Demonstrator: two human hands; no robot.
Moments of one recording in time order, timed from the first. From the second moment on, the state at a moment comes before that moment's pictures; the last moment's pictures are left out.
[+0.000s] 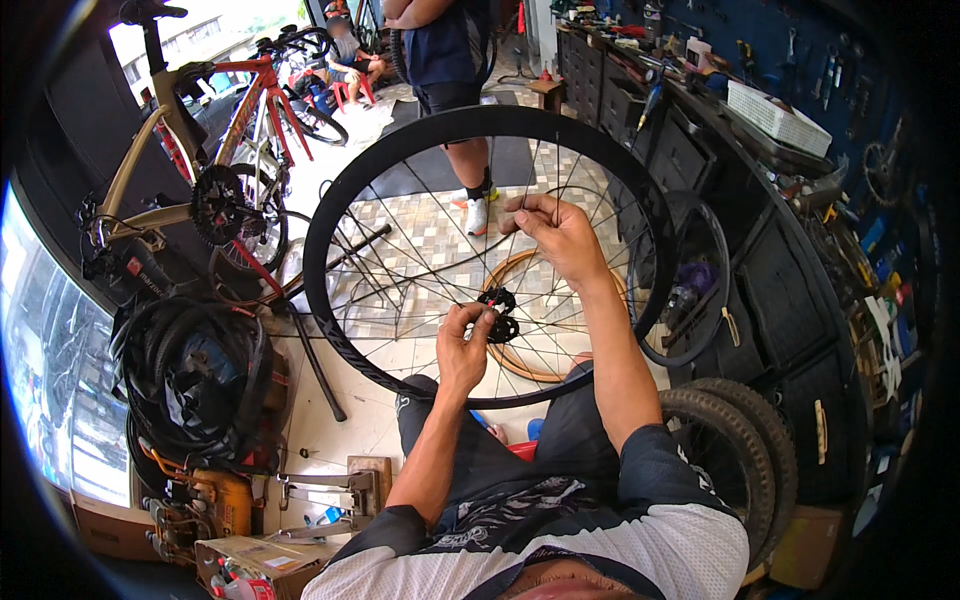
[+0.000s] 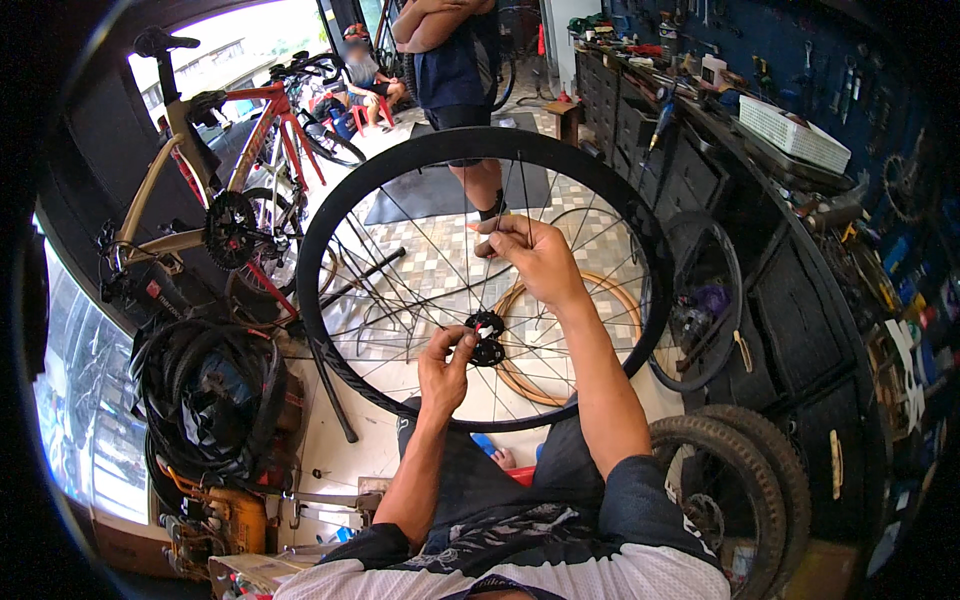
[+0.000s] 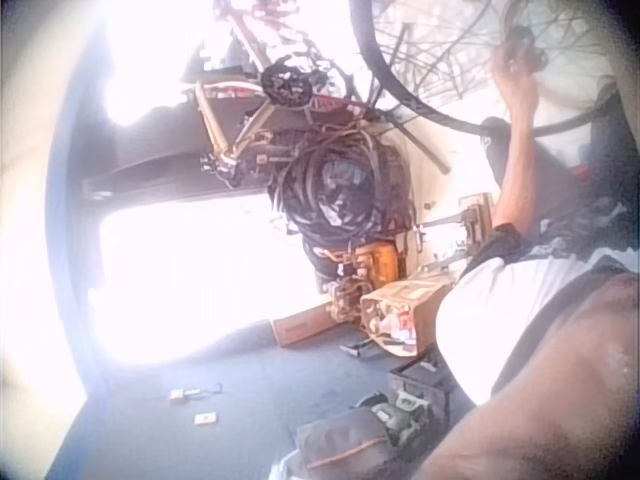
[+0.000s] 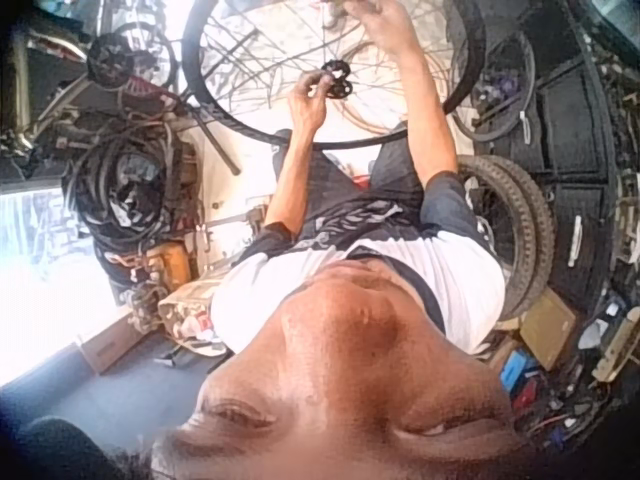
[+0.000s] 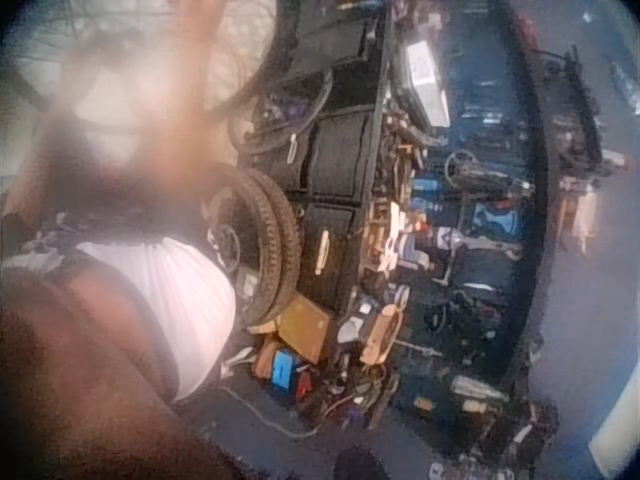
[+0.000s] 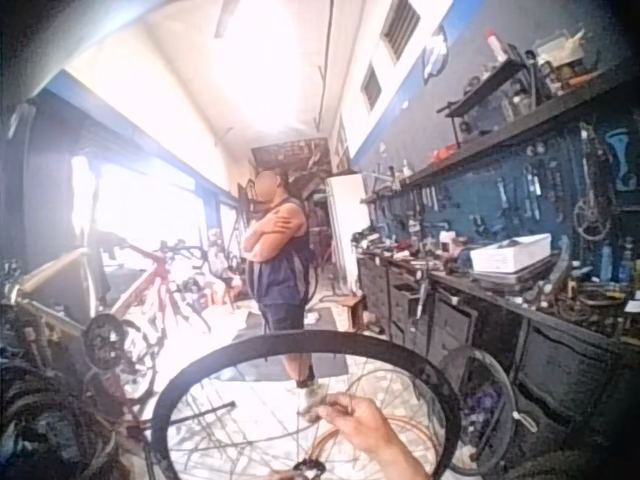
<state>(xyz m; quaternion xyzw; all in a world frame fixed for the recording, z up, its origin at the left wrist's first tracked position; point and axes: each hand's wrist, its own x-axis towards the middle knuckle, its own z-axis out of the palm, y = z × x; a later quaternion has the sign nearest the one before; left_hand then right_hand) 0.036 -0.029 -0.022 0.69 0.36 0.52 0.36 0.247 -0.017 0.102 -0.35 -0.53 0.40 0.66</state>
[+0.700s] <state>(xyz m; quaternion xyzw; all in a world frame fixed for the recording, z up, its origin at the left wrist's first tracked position) 0.045 -0.035 -0.013 0.63 0.37 0.54 0.41 0.238 -0.003 0.098 -0.42 -0.49 0.24 0.73</state>
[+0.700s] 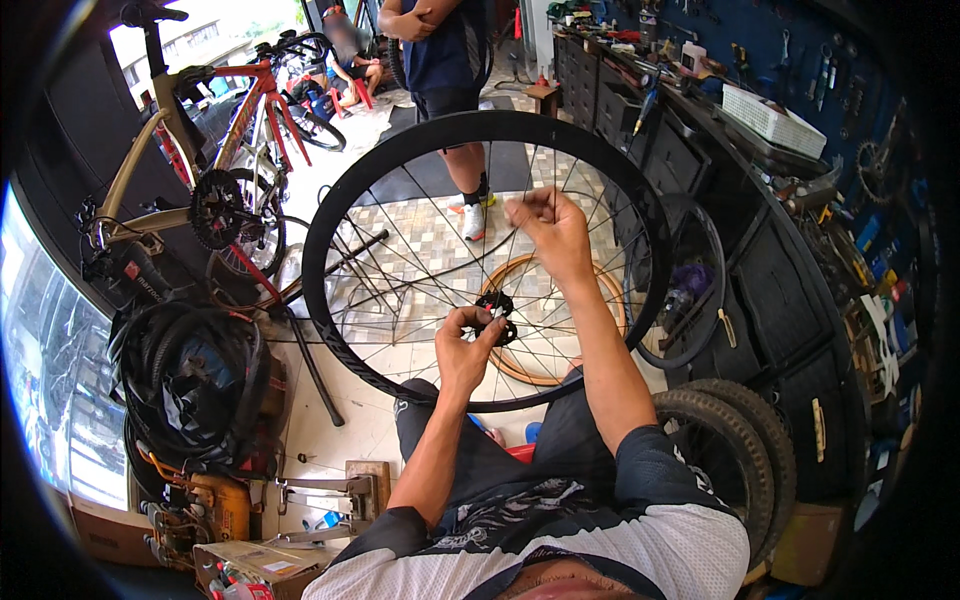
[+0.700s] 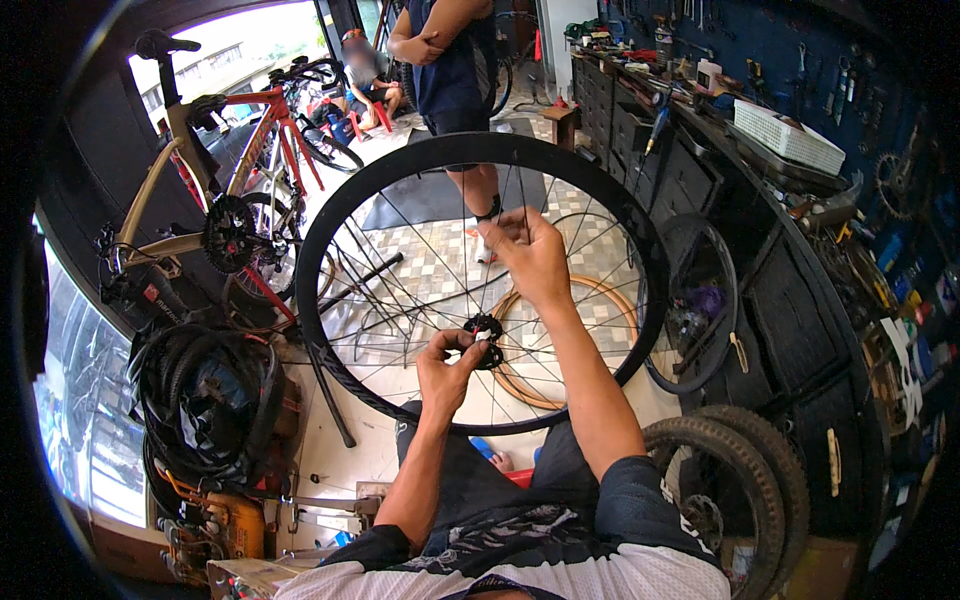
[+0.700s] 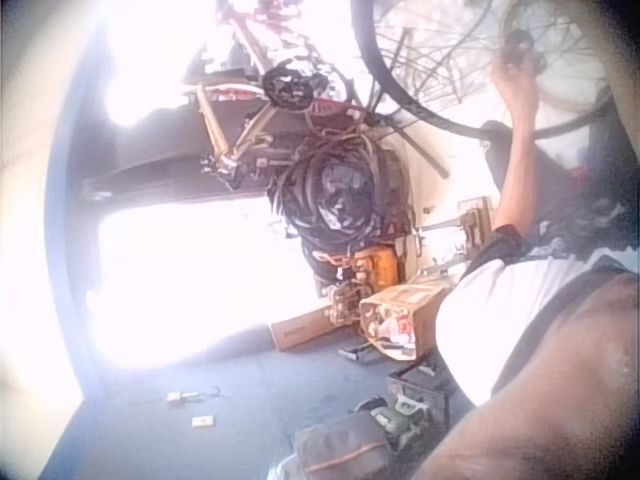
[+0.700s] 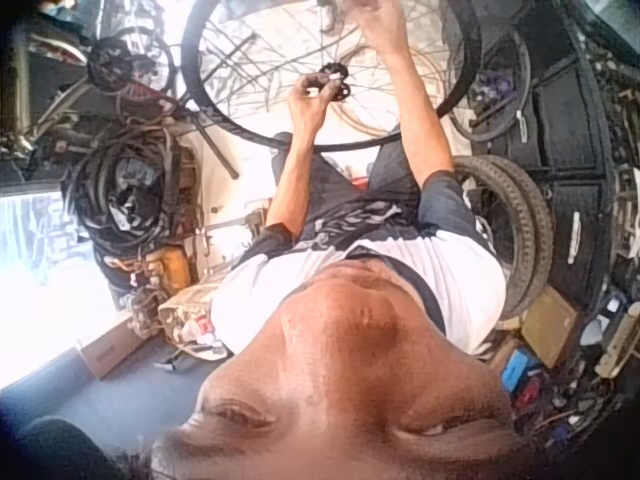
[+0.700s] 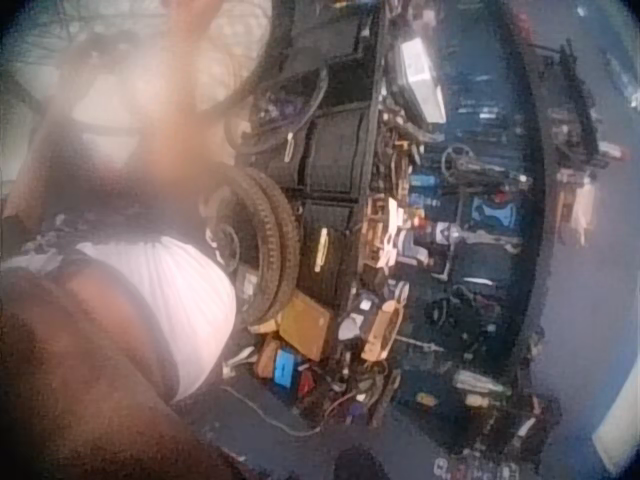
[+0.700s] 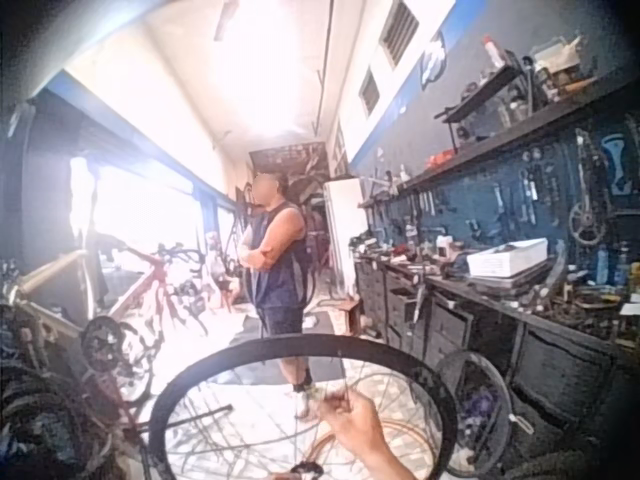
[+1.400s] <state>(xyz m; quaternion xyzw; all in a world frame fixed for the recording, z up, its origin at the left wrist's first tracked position) 0.041 -0.043 0.003 0.66 0.37 0.51 0.41 0.208 0.046 0.131 -0.29 -0.26 0.18 0.90</state>
